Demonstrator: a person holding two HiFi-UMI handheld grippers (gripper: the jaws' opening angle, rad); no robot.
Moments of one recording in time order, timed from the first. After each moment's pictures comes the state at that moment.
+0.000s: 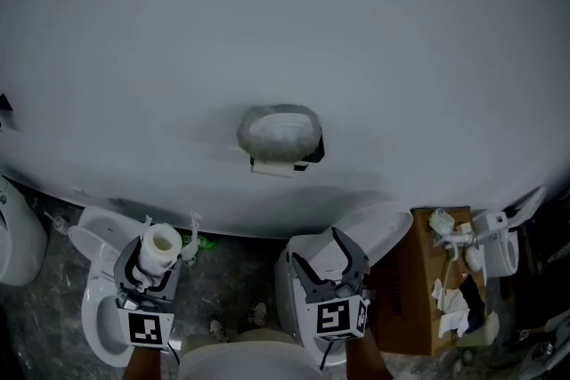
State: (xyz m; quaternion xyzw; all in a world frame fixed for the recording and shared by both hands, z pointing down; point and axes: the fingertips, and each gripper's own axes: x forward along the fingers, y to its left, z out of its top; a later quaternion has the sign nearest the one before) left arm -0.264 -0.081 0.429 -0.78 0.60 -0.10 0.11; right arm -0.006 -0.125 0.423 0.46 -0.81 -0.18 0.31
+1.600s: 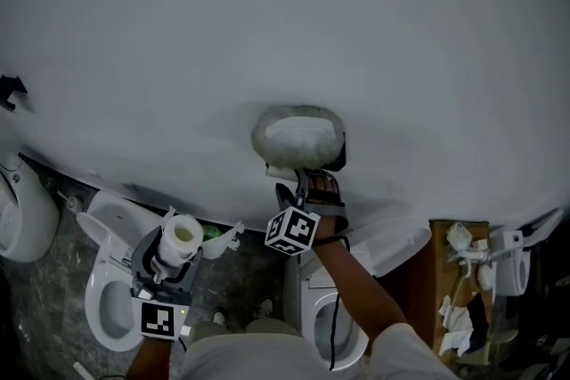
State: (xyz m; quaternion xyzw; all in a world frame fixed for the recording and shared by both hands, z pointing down) left arm -0.236 -0.114 0.440 -0.78 0.61 -0.10 0.09; right arm -0.085 -0.323 0.517 0.35 -0.71 -0.37 0.48
